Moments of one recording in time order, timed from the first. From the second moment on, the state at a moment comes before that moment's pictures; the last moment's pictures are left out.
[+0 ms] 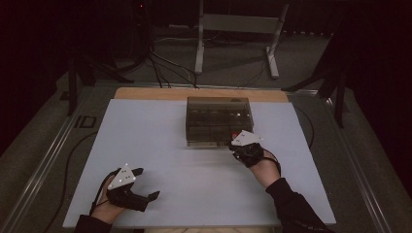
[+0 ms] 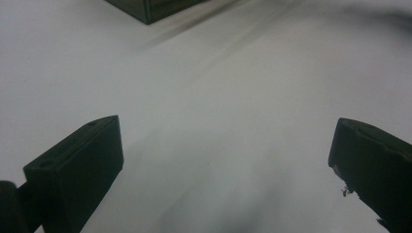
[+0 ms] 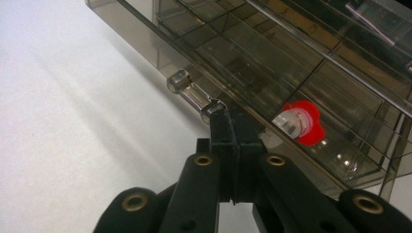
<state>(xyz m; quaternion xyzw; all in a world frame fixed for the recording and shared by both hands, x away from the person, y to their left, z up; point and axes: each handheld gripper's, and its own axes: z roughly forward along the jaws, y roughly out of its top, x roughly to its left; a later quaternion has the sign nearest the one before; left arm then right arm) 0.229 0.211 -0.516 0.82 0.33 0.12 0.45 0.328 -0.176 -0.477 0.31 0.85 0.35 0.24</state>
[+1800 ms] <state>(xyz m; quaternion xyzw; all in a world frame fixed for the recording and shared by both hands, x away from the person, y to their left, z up) 0.229 0.211 -0.516 0.82 0.33 0.12 0.45 0.345 -0.171 -0.478 0.32 0.85 0.34 0.25</state>
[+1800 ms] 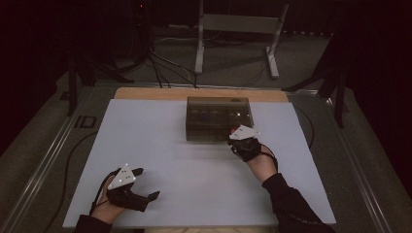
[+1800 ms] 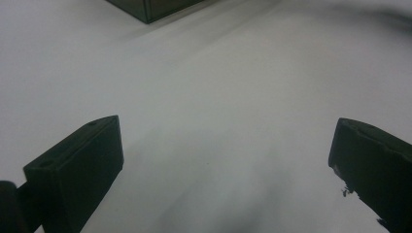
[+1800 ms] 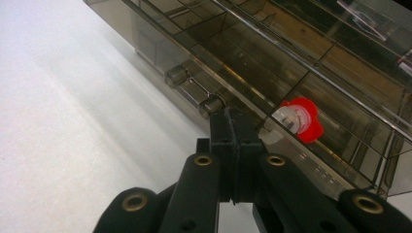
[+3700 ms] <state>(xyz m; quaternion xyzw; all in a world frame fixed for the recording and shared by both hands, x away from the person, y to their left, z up) 0.228 0.211 -0.516 0.82 0.33 0.12 0.45 0.366 -0.169 -0.479 0.34 0.84 0.34 0.25</state>
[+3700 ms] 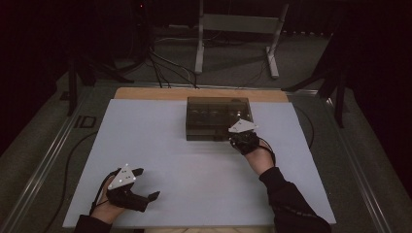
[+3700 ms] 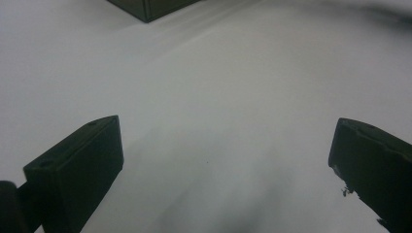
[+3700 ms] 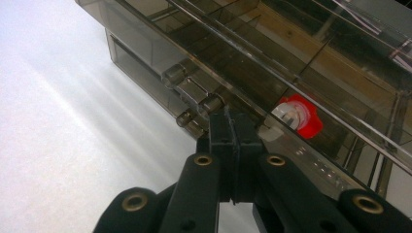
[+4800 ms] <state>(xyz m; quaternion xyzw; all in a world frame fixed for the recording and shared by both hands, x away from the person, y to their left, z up) 0.228 0.211 -0.516 0.82 0.33 0.12 0.45 0.382 -0.167 -0.480 0.35 0.84 0.33 0.25</state>
